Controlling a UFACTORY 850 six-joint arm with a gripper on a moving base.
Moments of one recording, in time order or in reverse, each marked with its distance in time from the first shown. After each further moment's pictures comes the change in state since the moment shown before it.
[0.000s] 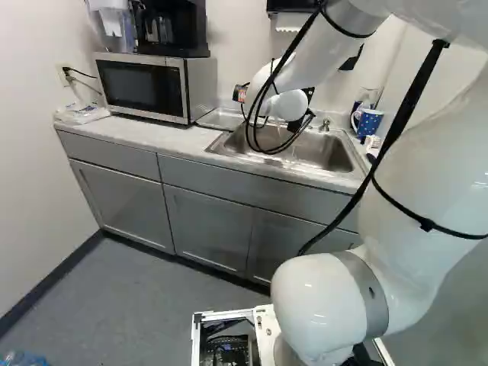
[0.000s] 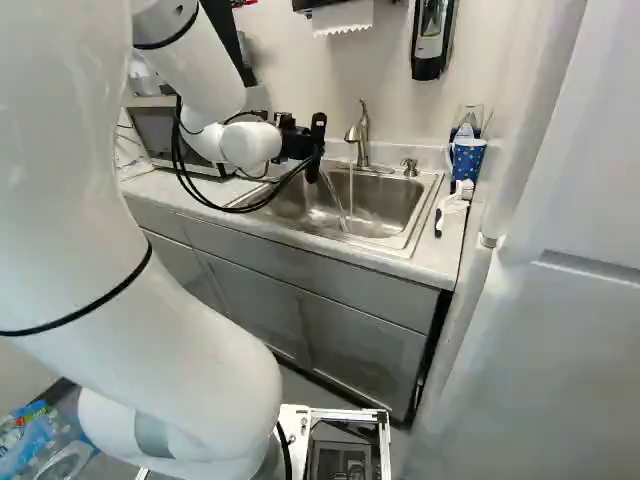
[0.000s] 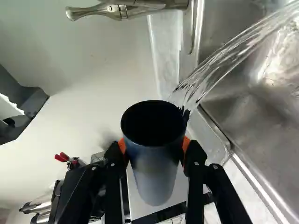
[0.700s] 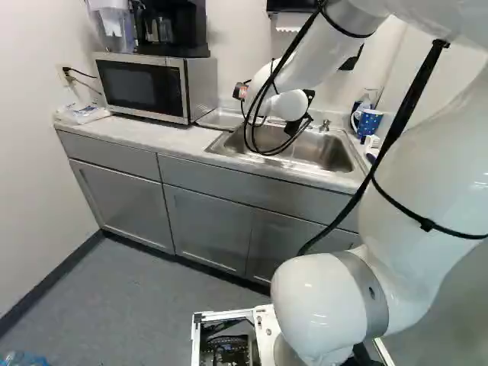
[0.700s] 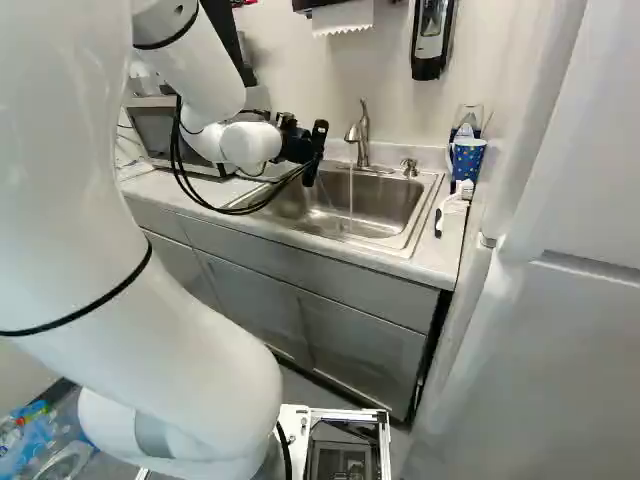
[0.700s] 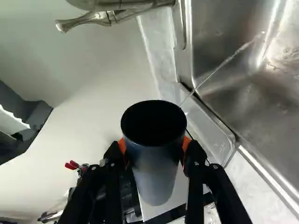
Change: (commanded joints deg) arm 0.0 0.0 0.0 0.0 0.0 9.7
